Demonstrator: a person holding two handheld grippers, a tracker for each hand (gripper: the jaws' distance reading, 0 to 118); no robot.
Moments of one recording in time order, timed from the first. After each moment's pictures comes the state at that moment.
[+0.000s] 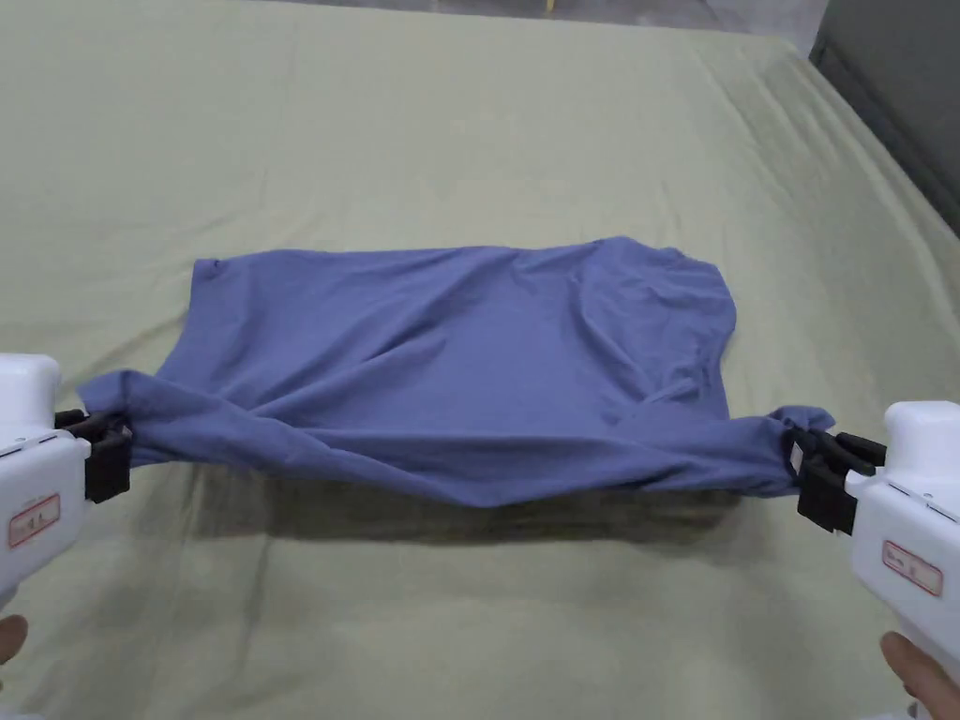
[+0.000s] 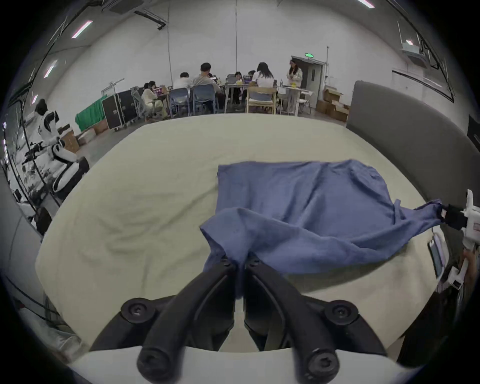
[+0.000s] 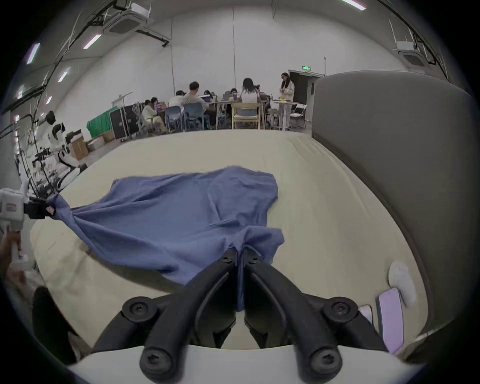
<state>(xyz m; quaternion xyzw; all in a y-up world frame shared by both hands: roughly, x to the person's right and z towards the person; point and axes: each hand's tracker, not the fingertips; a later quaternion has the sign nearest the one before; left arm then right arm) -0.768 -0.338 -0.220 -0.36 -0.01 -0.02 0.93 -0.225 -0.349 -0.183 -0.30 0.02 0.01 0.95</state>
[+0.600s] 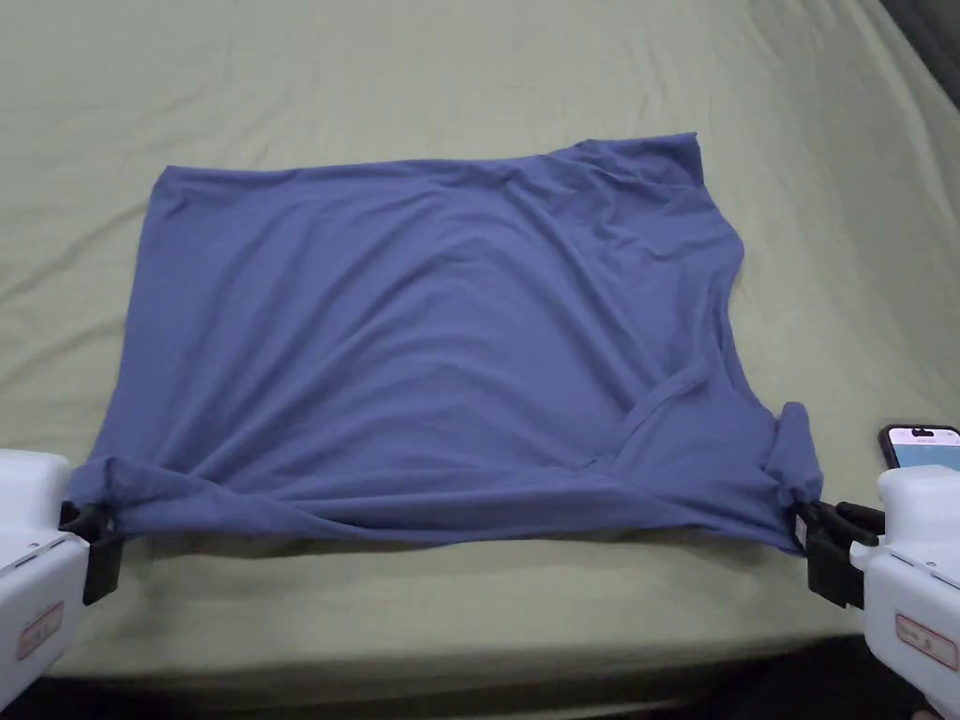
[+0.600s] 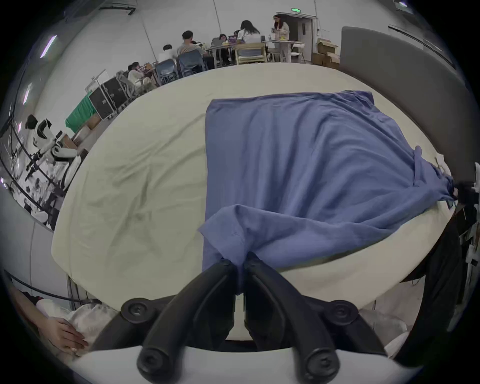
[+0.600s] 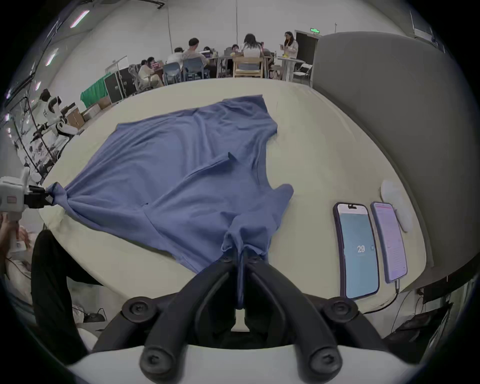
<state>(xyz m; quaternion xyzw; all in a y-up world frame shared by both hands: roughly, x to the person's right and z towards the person) -0.750 -0.391 -0.119 -0.47 -0.01 -0.09 0.88 -0.218 -0.397 -0.080 -0.43 0.03 0.02 0.90</state>
